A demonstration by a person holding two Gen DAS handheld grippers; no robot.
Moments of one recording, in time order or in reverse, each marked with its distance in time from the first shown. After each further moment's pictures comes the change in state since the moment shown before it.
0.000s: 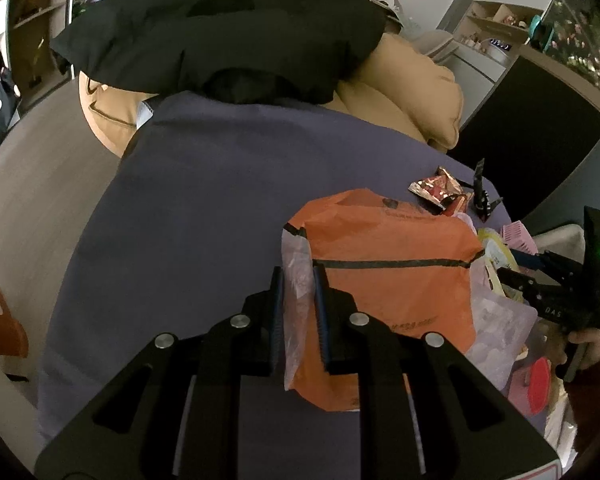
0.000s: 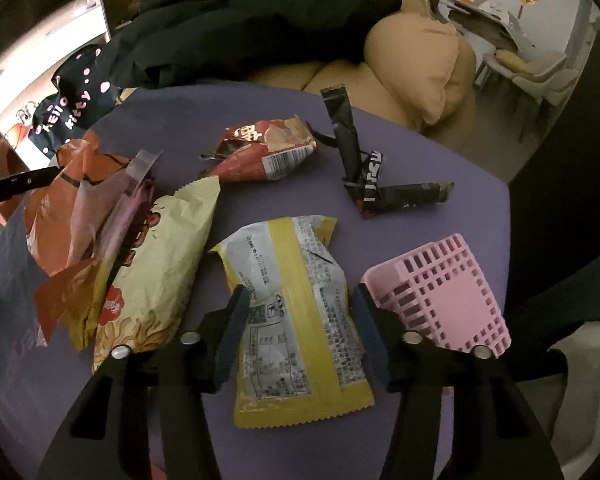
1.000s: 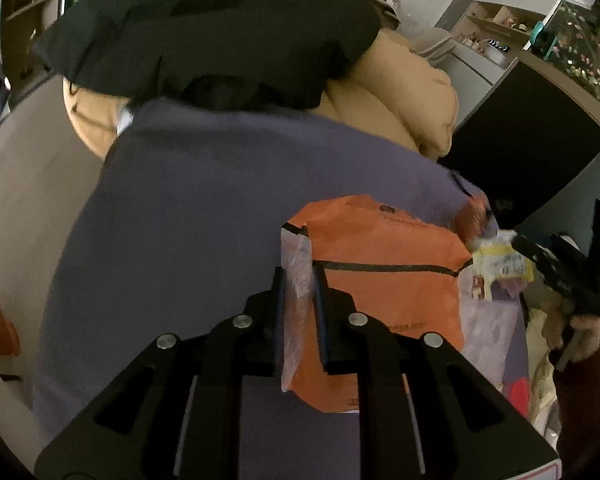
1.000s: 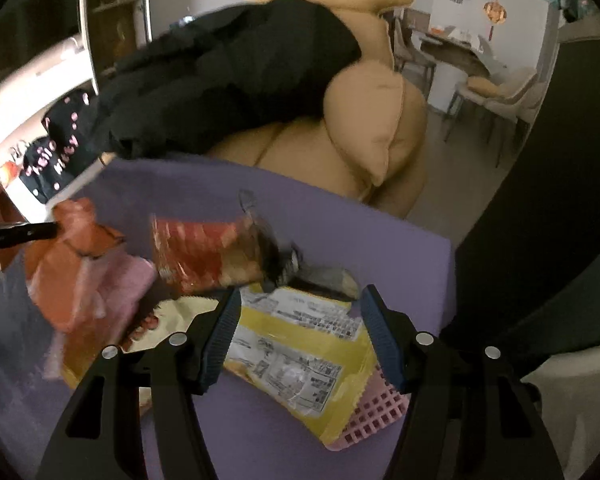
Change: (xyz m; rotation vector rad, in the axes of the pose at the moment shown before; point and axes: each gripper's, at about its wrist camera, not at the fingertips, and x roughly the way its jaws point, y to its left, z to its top) left arm 0.007 -0.002 0.020 -0.024 0.045 -0.044; right arm -0.032 -0.040 0.027 0.057 -0.150 -0.046
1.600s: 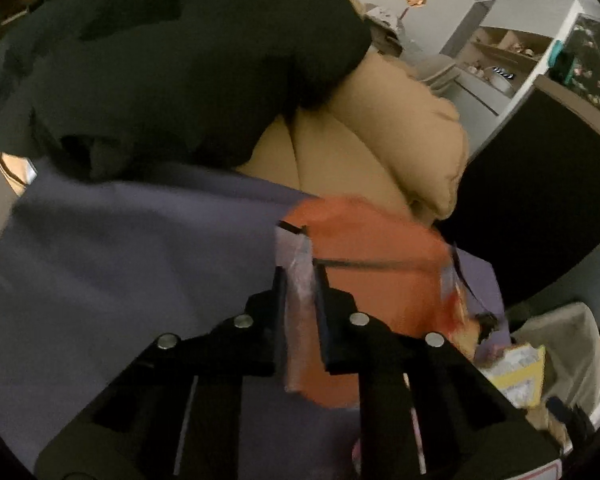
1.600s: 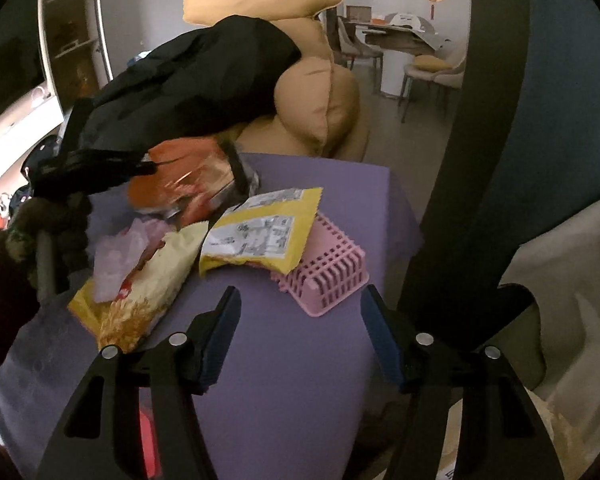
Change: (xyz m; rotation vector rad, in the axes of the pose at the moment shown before) left arm 0.090 -0.073 0.083 -0.036 -0.122 -0.008; right arm -0.065 -0.014 -0.082 0.198 -0.074 -0.065
